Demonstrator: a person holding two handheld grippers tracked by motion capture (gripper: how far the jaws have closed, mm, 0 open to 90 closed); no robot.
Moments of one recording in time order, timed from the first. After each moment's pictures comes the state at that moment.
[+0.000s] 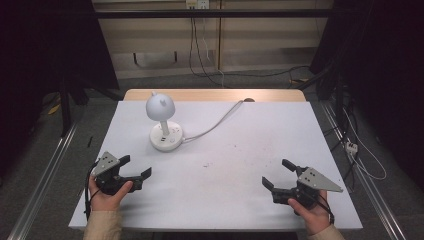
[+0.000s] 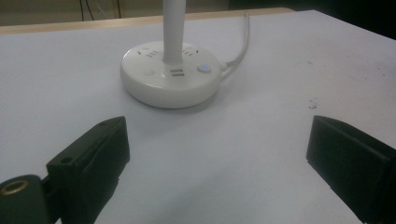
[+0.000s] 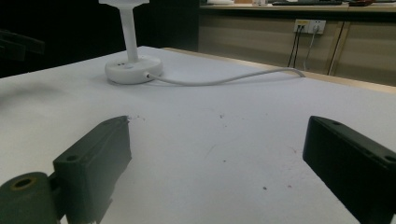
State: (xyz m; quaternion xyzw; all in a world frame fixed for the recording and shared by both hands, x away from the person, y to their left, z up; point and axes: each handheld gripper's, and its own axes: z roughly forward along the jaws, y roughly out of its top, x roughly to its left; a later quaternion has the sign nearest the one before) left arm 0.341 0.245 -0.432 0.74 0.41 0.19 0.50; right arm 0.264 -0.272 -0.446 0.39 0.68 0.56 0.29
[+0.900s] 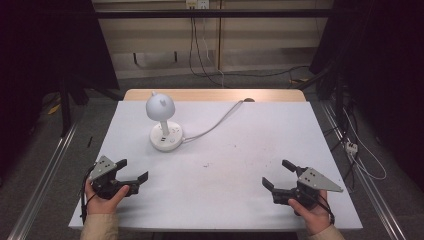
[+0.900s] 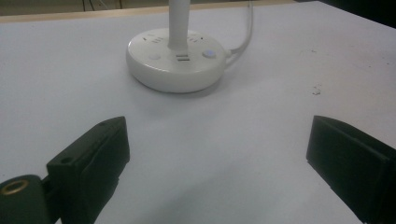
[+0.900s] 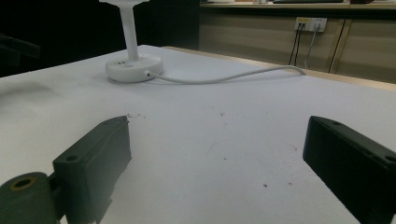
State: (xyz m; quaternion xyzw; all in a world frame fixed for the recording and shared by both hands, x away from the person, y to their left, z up) left arm 0.334 0.254 -0.438 0.74 0.41 0.19 0.49; right arm 0.264 -0.272 -0.446 0.39 0.68 0.55 0.28
